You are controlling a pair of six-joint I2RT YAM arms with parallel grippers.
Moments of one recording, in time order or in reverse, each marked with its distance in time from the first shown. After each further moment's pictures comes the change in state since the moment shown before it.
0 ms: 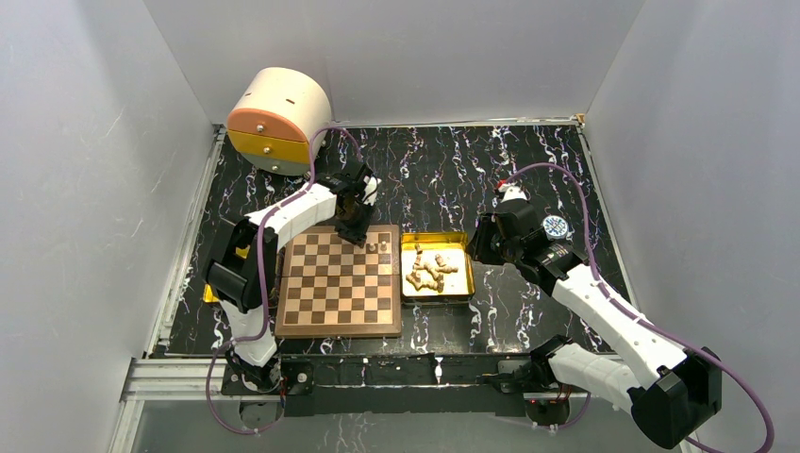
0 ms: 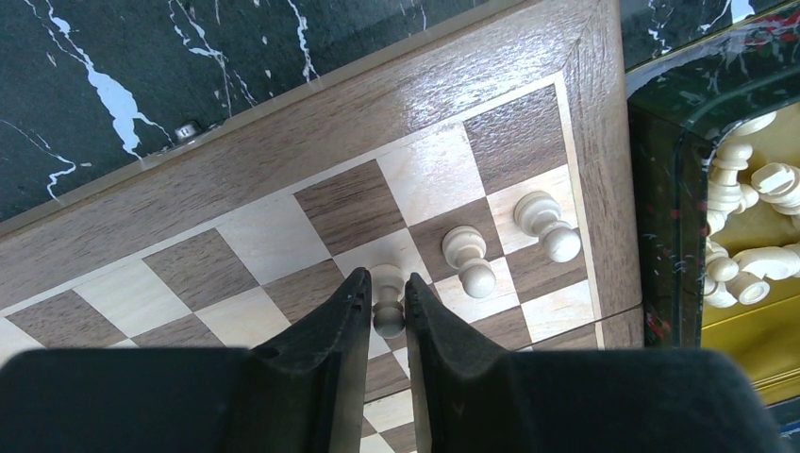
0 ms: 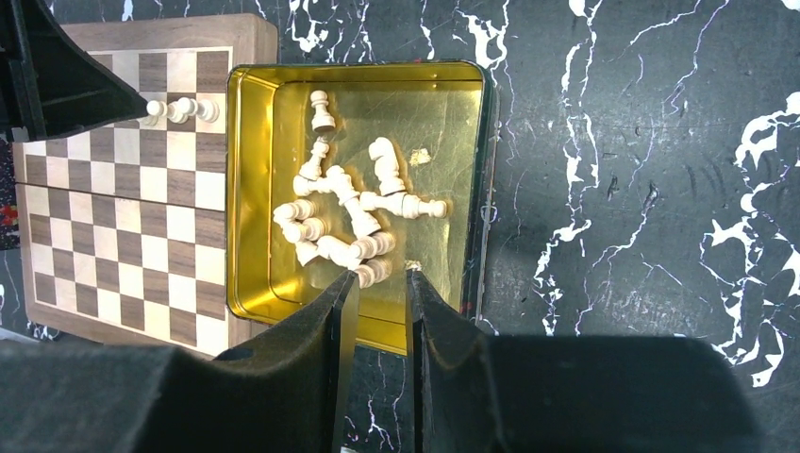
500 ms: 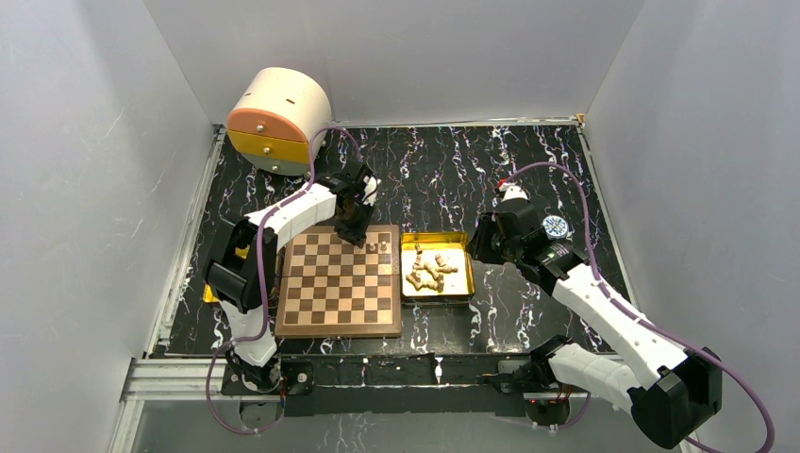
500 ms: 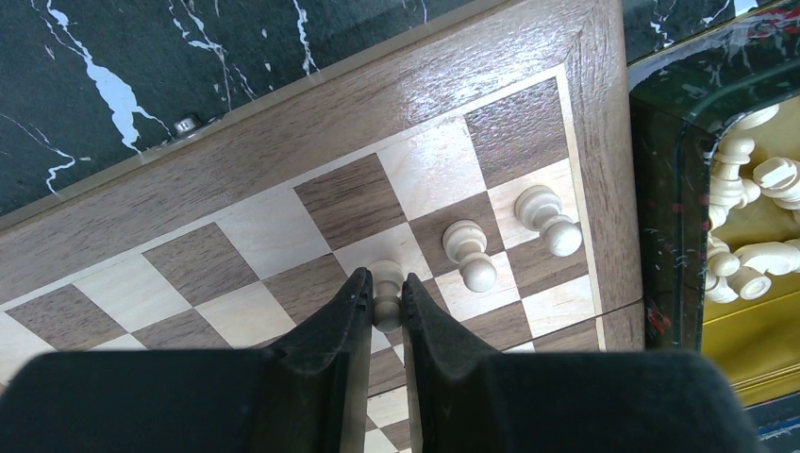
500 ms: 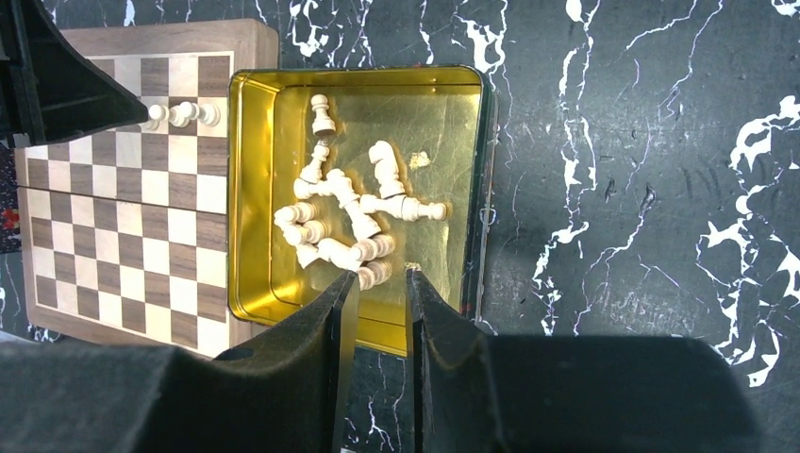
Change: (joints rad) left arm 0.000 0.000 0.000 -0.004 -0.006 0.000; right arm 0.000 0.000 0.009 -0.003 0.005 -0.001
